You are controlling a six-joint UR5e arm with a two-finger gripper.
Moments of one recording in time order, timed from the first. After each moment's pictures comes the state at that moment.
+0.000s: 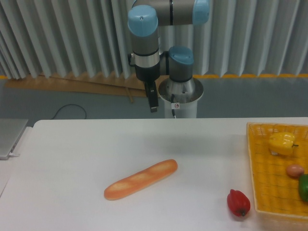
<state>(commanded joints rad) 2.18 -1.55 -1.56 -1.62 1.63 1.40</state>
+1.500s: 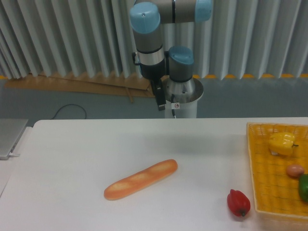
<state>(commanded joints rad) 2.28 -1.56 -1.54 -1.62 1.64 1.43</state>
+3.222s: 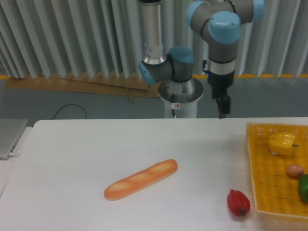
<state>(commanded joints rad) 2.66 -1.68 -1.54 -1.51 1.64 1.95</state>
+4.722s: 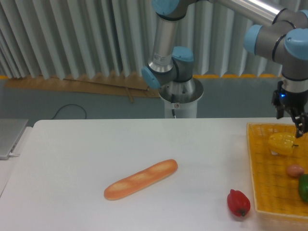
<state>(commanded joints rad) 2.79 -1.94 -1.33 -1.24 1.66 1.88</state>
